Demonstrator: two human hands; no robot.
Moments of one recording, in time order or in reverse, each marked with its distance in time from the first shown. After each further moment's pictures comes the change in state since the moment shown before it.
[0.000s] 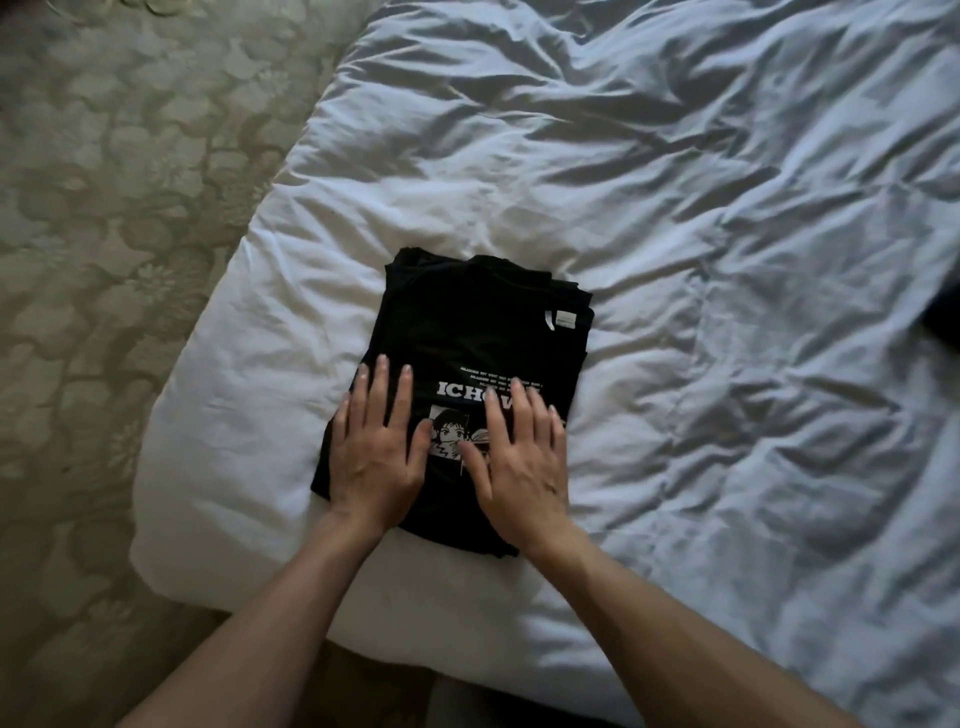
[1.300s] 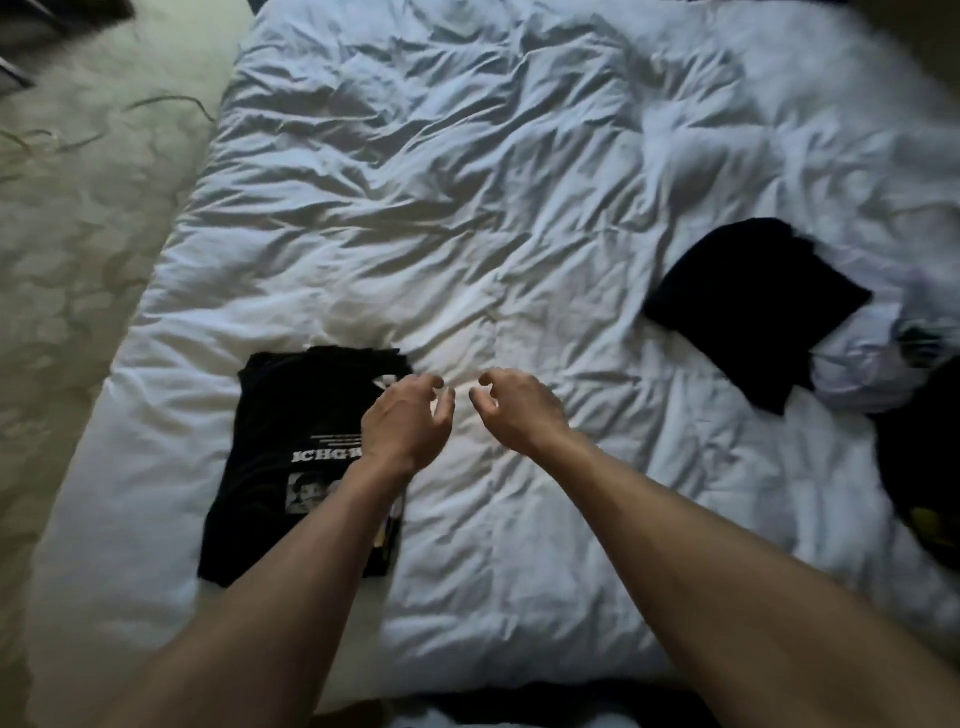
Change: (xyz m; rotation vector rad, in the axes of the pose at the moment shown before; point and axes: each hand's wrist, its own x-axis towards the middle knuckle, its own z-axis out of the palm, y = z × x) left_hand 0.053 0.242 -0.104 -0.255 -0.150 0.101; right_hand 0.022 0.134 -0.217 0.251 -0.239 0.350
